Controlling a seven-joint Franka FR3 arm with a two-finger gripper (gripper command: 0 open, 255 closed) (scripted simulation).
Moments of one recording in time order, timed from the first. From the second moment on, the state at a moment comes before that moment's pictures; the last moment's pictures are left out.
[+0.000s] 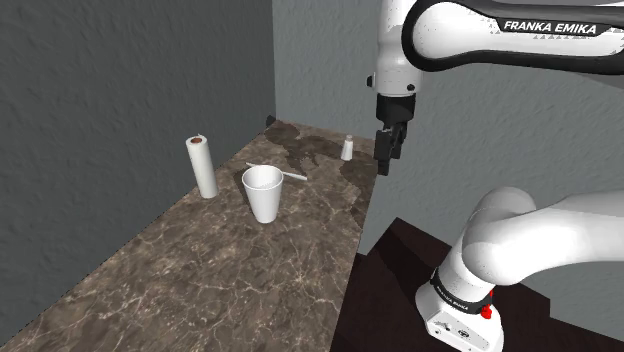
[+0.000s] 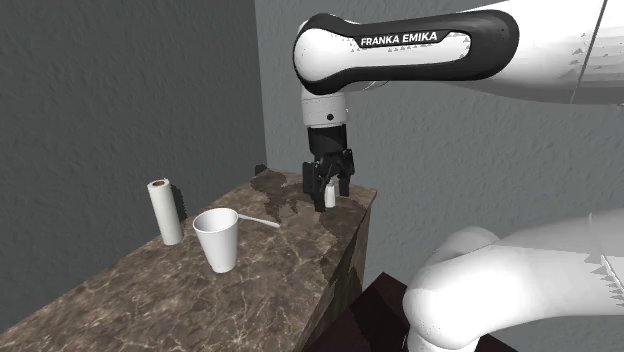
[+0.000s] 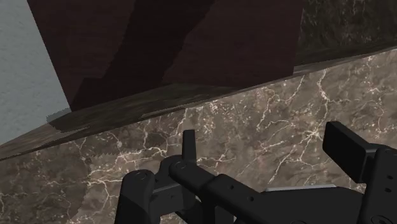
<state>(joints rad) -0.01 -0.83 0.07 -2.45 0.09 1.44 -0.10</state>
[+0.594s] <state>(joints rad) -0.06 -0.70 -0.05 -2.45 0.00 1.61 -0.25</state>
